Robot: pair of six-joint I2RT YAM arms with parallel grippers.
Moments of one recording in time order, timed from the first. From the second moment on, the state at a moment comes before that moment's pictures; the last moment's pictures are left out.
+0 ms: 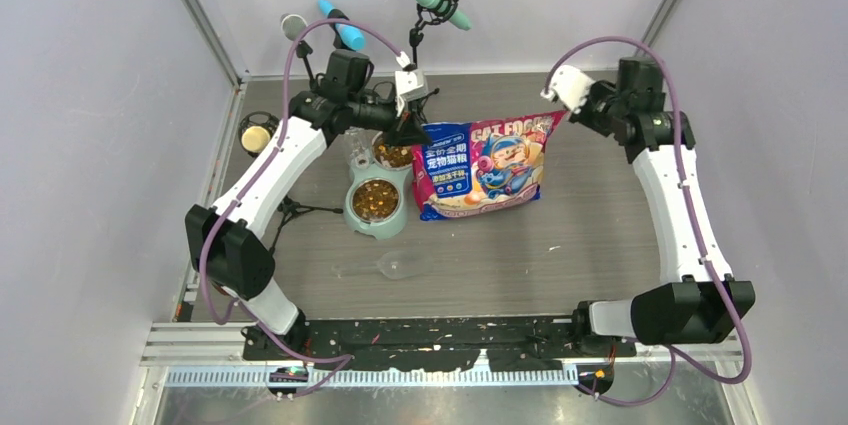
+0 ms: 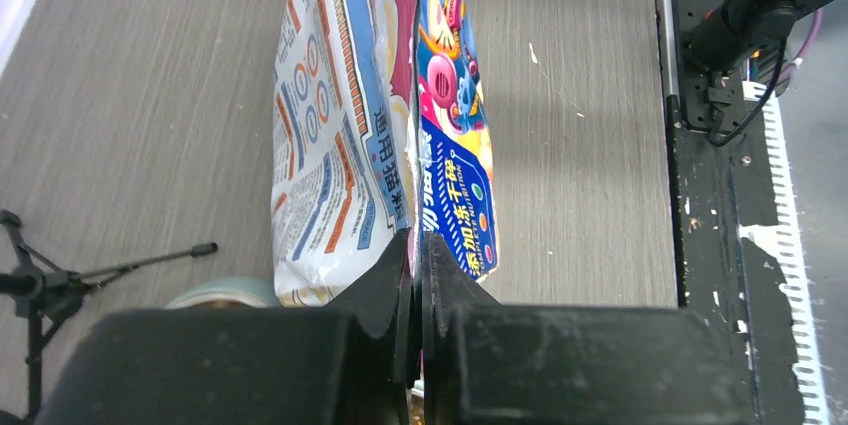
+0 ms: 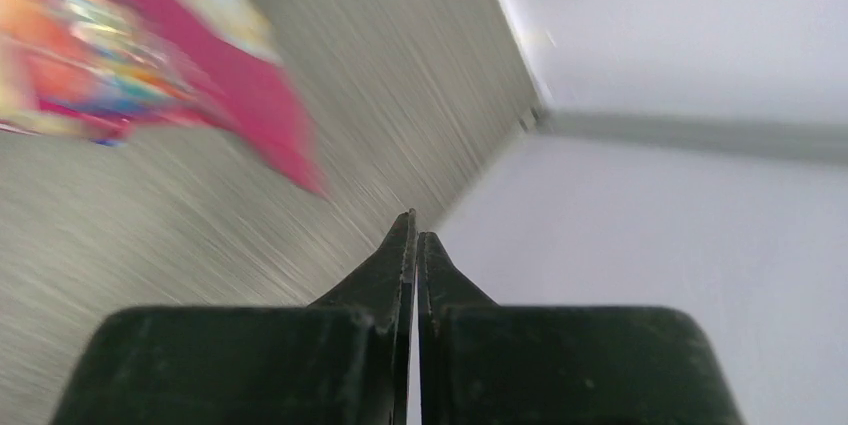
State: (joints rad) left arm -0.44 1.64 1.64 -0.64 0.93 0.51; right arm 0.03 1.32 1.45 -0.78 -0.23 -1.09
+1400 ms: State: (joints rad) left arm -0.42 1.46 1.29 -0.42 0.25 -0.26; right arm -0.07 1.02 0.88 -0.60 0.22 0.56
